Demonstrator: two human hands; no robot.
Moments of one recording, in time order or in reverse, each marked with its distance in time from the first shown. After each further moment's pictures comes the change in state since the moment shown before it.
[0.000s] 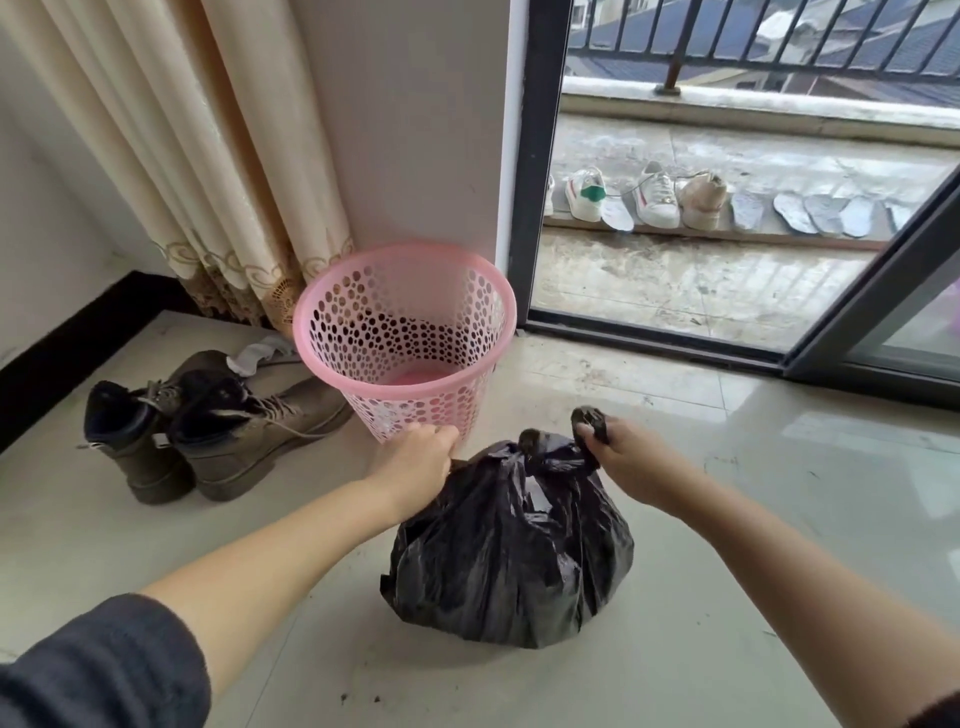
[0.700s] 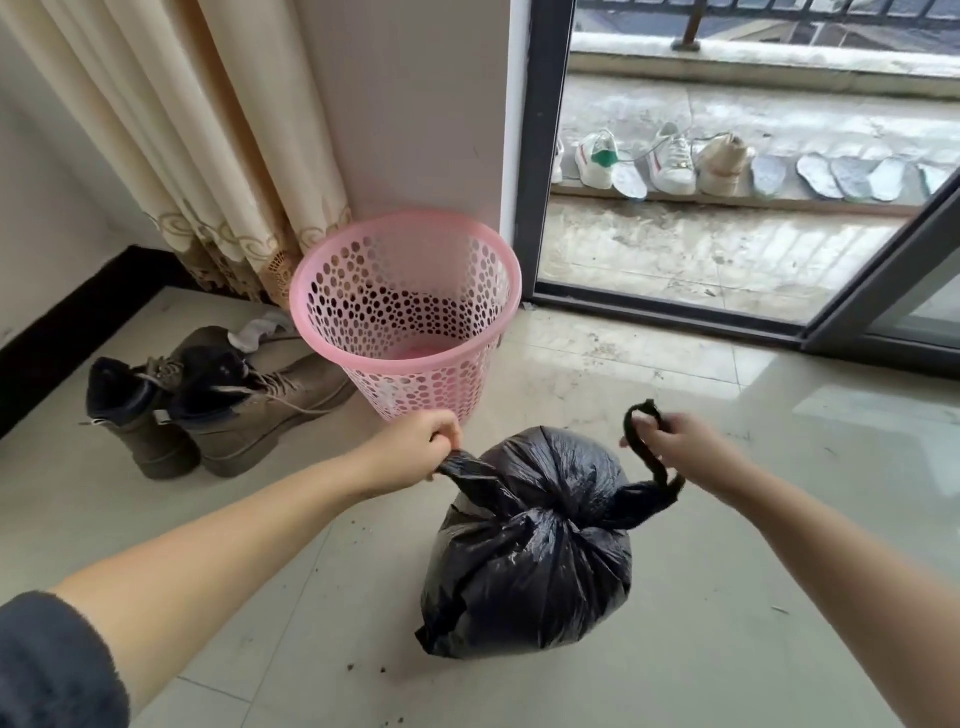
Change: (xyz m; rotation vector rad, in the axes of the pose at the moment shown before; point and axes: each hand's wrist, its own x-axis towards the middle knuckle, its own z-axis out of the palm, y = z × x) left_hand -0.013 0.005 -0.021 -0.499 -0.247 -0.091; right_hand -0.006 0.053 0.000 0.213 0.020 0.307
